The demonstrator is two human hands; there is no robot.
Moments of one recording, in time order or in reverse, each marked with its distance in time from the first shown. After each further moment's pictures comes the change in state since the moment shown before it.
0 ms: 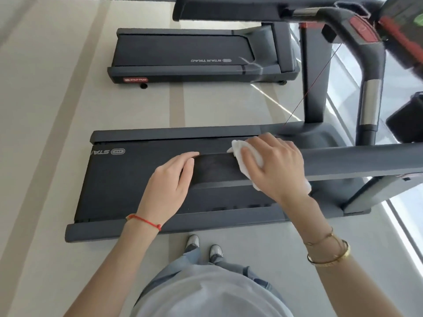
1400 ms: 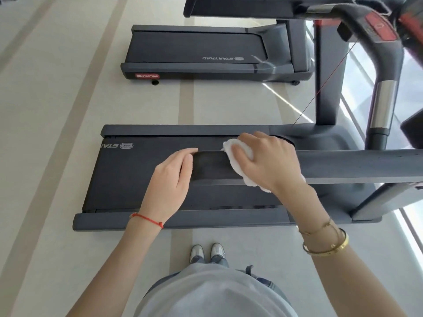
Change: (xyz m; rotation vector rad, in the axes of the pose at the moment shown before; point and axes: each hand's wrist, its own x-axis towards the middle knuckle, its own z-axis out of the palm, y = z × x) left_hand -0.004 0.007 0.013 -0.029 0.105 -0.027; right_hand 0.017 -0.002 0.004 -0.005 -0.112 -0.059
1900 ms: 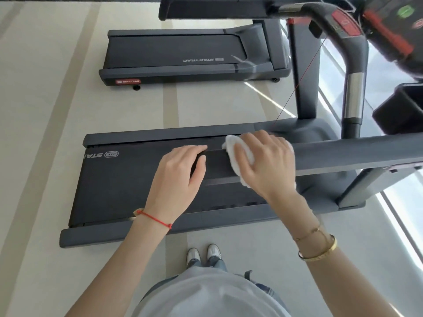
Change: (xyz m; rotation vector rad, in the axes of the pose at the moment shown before) left_hand 0.010 0.037 0.014 0.195 -0.047 0.203; right_hand -0.023 0.018 0.006 -0.067 0.224 0.056
